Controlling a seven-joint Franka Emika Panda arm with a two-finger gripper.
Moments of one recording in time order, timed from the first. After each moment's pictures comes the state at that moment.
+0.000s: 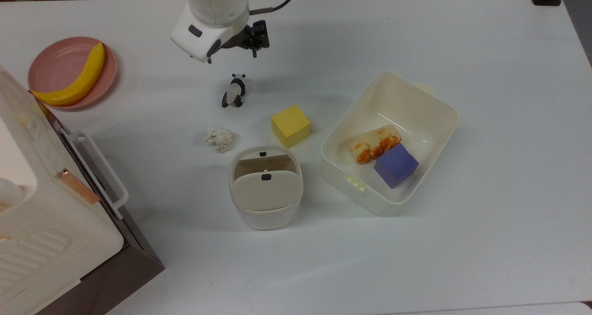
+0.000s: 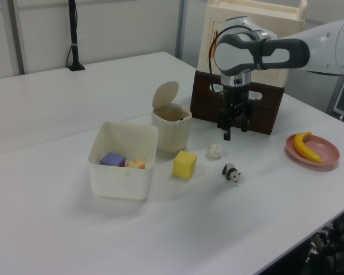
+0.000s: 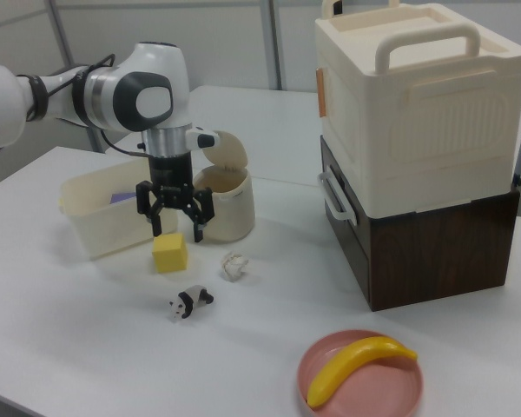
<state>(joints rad) 0.02 0.19 -0.06 -1.74 -0.05 1.70 -0.20</state>
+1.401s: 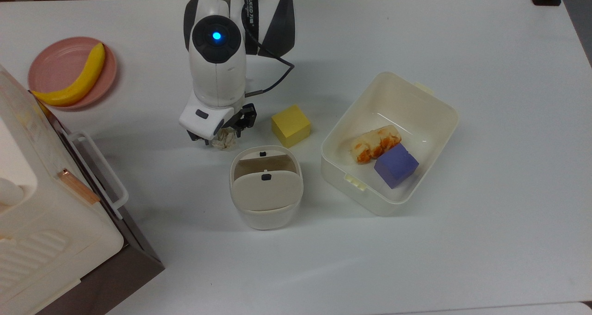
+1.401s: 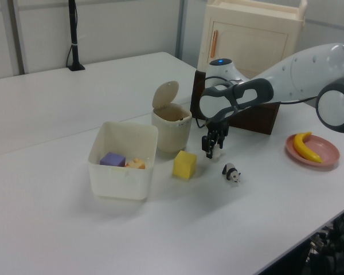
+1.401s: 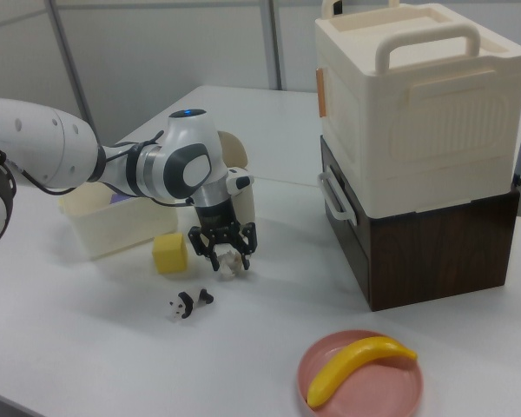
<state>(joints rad) 0.01 0.46 -0.06 -1.73 -0.14 2.18 -0.30</state>
